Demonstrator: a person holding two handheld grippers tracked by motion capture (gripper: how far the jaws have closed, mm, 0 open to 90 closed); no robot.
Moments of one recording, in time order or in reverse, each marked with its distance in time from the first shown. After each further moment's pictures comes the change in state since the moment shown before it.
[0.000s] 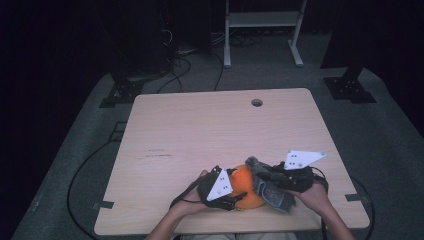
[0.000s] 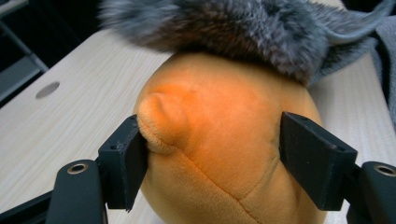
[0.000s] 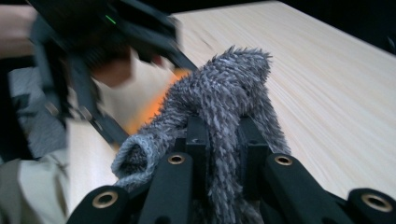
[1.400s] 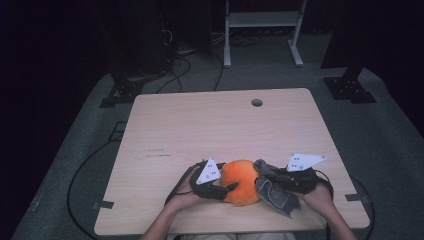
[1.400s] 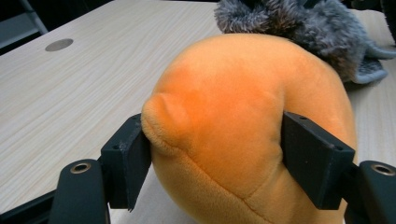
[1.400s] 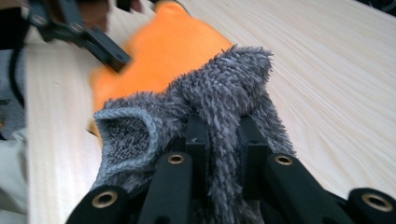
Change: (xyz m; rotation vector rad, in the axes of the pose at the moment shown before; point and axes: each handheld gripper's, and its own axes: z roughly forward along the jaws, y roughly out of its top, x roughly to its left) left arm 0.034 -0.027 -0.002 0.015 0.022 -0.226; right arm -0.018 -0.039 -0.004 0.100 -0.101 0.067
